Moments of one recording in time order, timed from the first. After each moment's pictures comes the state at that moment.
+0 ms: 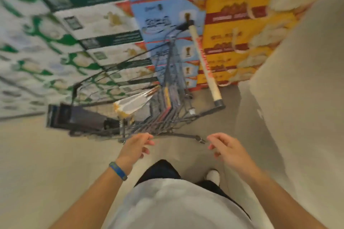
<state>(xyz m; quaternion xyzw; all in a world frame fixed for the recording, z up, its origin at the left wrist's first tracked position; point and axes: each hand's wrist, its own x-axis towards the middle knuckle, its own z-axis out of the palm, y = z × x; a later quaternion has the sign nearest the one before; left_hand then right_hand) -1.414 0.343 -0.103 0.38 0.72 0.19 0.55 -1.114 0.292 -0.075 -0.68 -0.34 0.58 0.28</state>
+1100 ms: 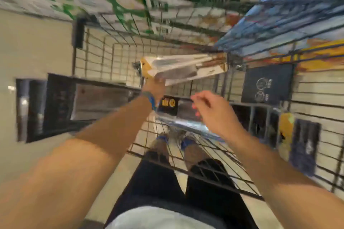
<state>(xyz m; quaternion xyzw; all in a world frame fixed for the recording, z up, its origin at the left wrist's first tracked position) -1.633 0.638 -0.349 0.17 0.80 0.17 0.56 -1.437 0.611 -0.274 -0.65 -0.51 0.56 0.04</state>
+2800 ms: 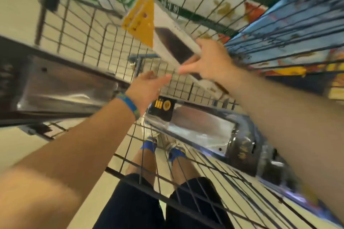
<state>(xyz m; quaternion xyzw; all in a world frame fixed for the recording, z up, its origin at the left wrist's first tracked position) -1.625 0.605 -0.385 0.11 0.74 0.26 0.61 -1.471 0.727 -0.384 -0.57 -0.69 0.44 -0.04</state>
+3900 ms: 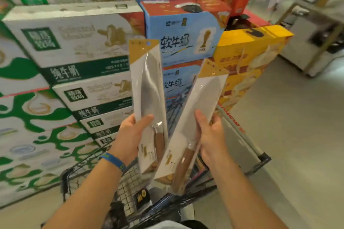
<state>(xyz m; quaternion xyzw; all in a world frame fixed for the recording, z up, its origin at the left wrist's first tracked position) -1.550 0.650 -0.001 0.40 0.44 0.37 0.71 -1.359 0.563 0.000 -0.60 -0.16 0.40 0.67</state>
